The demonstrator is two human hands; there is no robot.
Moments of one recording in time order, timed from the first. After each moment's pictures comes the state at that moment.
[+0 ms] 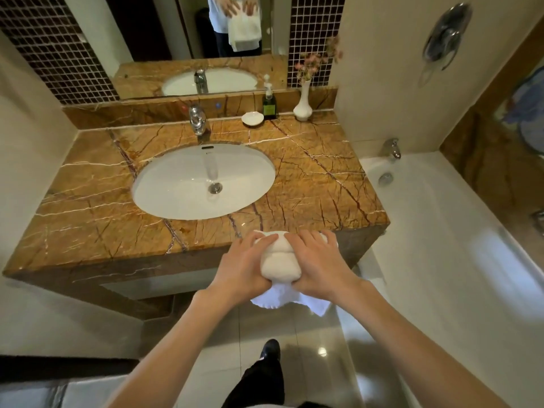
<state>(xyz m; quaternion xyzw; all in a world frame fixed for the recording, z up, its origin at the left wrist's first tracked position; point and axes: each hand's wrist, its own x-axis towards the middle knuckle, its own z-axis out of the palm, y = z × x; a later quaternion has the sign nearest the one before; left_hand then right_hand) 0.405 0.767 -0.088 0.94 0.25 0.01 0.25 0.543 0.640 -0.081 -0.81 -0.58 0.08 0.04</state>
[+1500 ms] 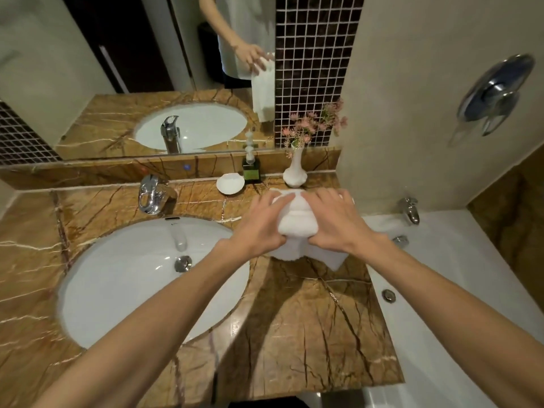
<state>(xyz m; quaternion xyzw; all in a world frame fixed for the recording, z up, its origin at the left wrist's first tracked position) 0.780 0.995 -0.072 0.95 0.19 0.11 0.20 0.927 0.866 -0.047 -0.80 -0.61 0.00 0.03</state>
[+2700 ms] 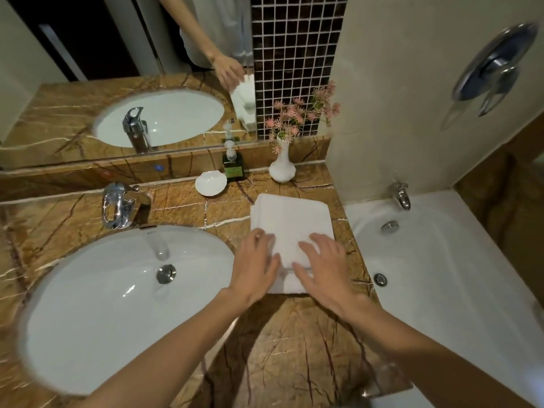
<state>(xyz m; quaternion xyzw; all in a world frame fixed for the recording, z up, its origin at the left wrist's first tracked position) 0.771 0.981 -0.169 0.92 0.26 0.13 0.28 0.886 0.840 -0.155 -0.87 -0.47 0.01 0.16</state>
